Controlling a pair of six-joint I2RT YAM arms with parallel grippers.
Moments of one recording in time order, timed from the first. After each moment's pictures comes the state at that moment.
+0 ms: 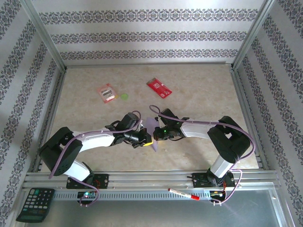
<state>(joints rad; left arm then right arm) -0.73 1.51 0.64 0.05 0.58 -1.12 0.71 1.67 0.78 -0.19 -0.33 0.57</state>
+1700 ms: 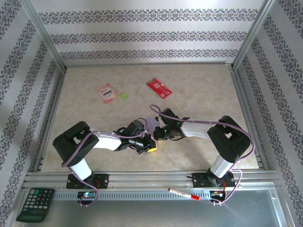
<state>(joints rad) -0.81 1.67 0.58 0.29 0.55 -1.24 0.70 1.68 0.77 -0.18 -0.35 0.57</state>
